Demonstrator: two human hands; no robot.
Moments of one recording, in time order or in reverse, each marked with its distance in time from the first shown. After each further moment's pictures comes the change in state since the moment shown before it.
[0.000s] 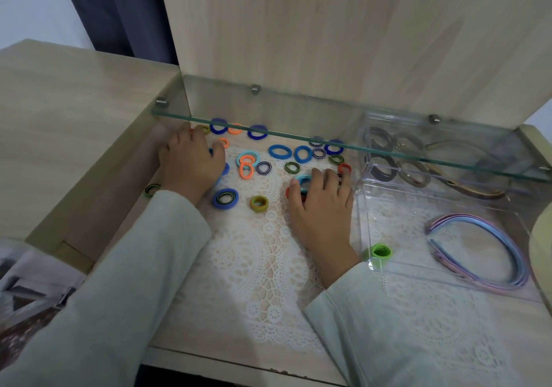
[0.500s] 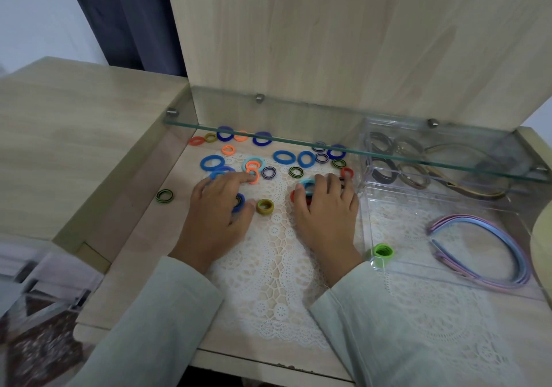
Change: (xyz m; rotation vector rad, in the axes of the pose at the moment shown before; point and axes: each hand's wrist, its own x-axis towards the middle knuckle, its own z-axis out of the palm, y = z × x) left_hand -0.093 0.004 -0.007 -0.358 0.028 0.412; right_hand -0.002 -0.001 -0.002 -0.007 0.019 0.003
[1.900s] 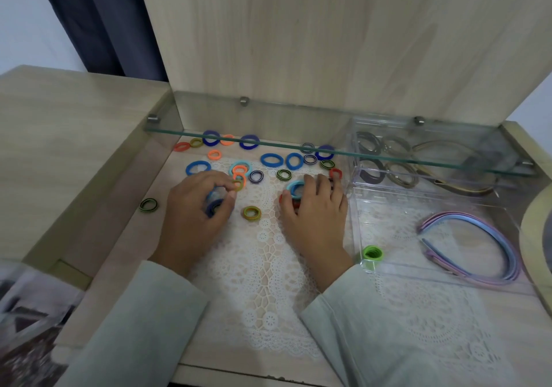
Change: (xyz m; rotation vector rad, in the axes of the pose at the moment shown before) left_hand 0.011 -0.010 -0.007 -0.258 0.209 0.182; right_hand 0.001 0.001 0.001 0.022 0.015 0.011
